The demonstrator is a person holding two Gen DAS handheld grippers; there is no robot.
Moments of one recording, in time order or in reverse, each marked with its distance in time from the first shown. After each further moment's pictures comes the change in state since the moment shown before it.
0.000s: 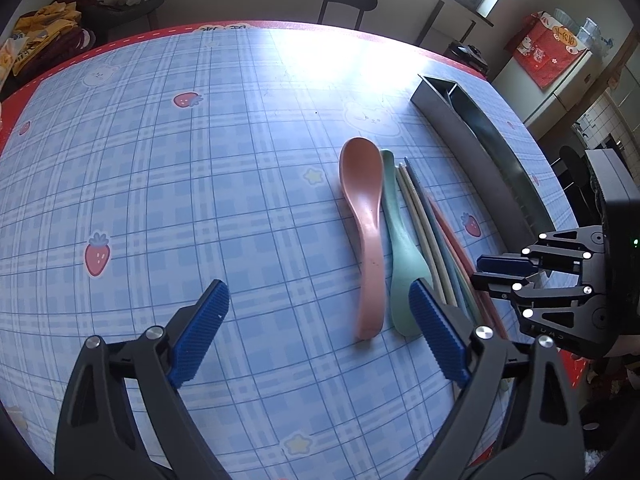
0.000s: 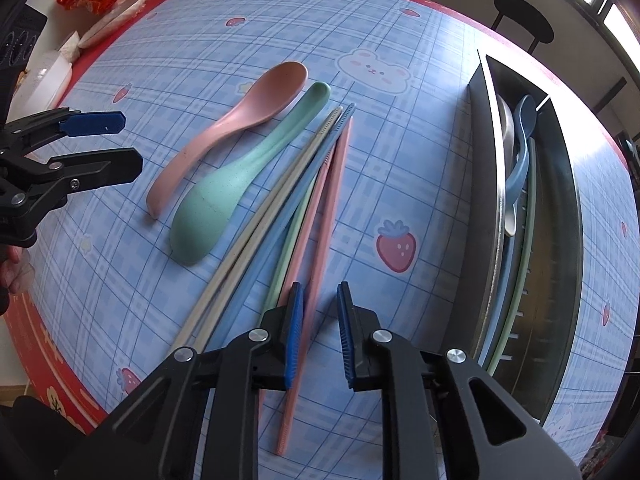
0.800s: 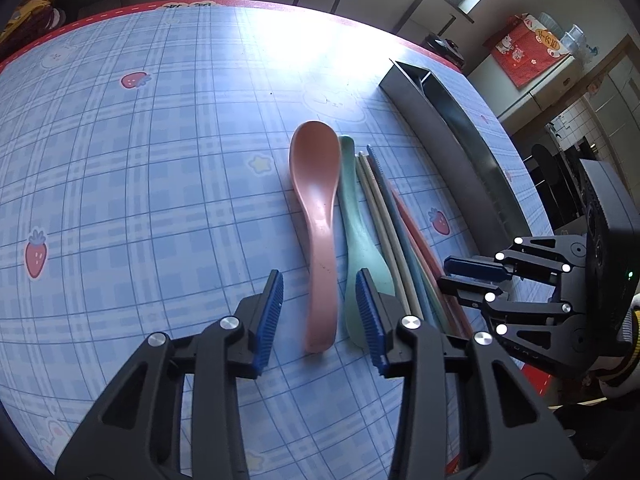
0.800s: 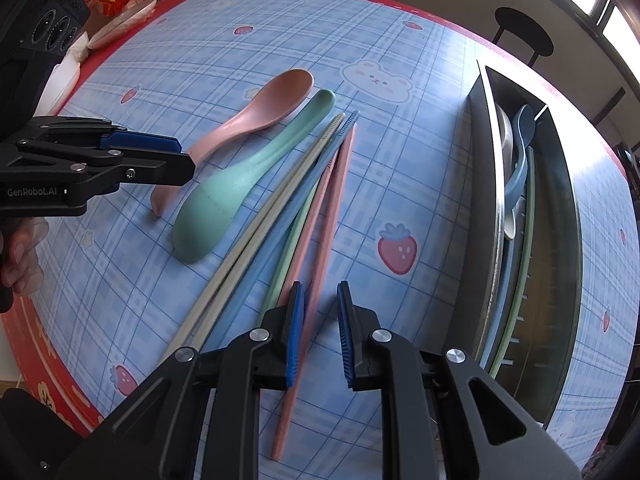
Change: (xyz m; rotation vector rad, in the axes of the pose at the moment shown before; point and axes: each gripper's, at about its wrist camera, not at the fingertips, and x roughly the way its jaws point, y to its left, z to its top) left arm 0.032 -0.023 0.011 -0.027 0.045 -0.150; right arm -0.010 0.014 -0.025 -0.015 -0.059 -0.006
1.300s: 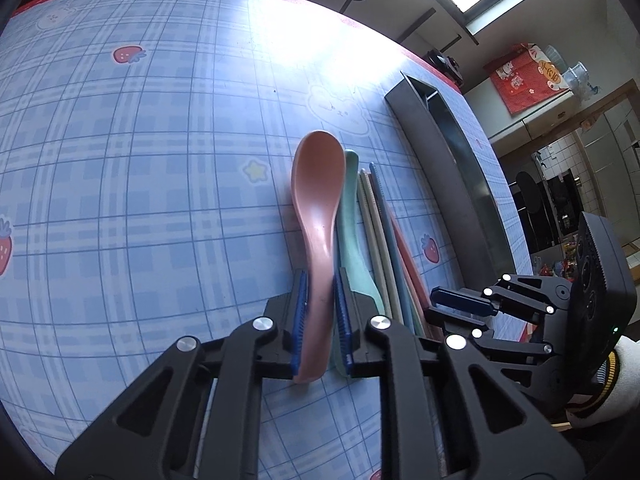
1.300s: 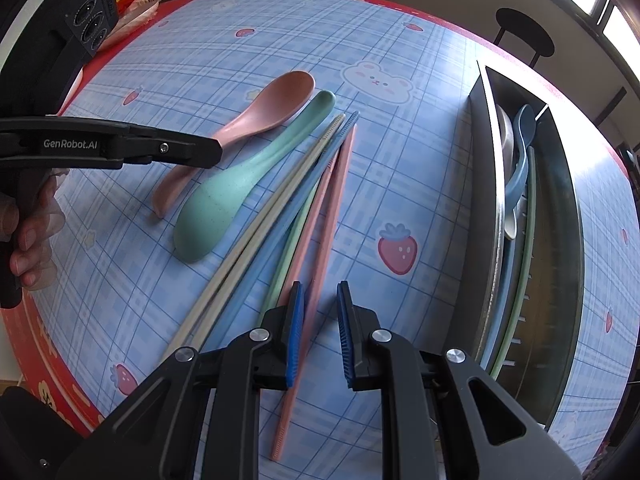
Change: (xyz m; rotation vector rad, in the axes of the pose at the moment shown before) left arm 0.020 0.009 0.014 -0.099 0.010 -0.106; right arm -0.003 -0.002 -0.002 0.000 -0.008 0.011
